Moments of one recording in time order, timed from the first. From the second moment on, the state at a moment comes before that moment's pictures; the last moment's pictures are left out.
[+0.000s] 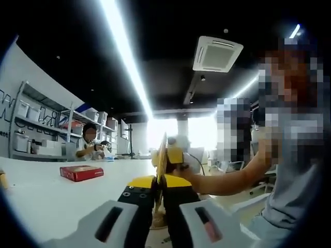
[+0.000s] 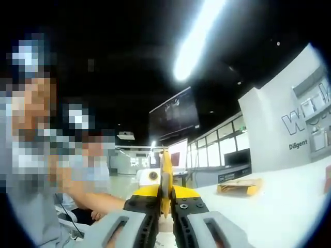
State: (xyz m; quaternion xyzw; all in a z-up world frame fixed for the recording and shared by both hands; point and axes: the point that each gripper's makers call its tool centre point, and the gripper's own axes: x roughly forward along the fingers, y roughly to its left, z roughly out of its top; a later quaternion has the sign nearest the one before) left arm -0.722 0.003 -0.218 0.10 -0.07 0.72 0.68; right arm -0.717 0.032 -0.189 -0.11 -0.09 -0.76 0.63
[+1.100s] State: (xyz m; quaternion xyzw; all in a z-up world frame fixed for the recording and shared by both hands) left arm -0.719 0.003 -0.217 0.11 -0.07 0.72 0.68; right arm -0.713 0.029 -0.191 -0.10 -0.09 -0.77 0.63
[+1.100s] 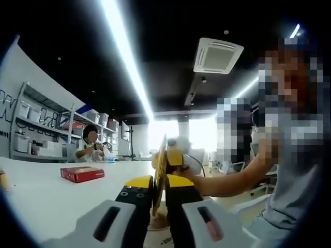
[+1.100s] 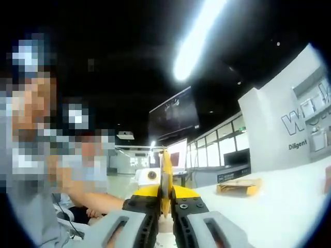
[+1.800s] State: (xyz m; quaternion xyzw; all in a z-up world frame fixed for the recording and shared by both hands) left arm -0.714 0.019 -0.216 0.11 0.11 0.81 0.57; right arm -0.710 0.019 -0.177 -0.01 -0.04 -0.83 0.56
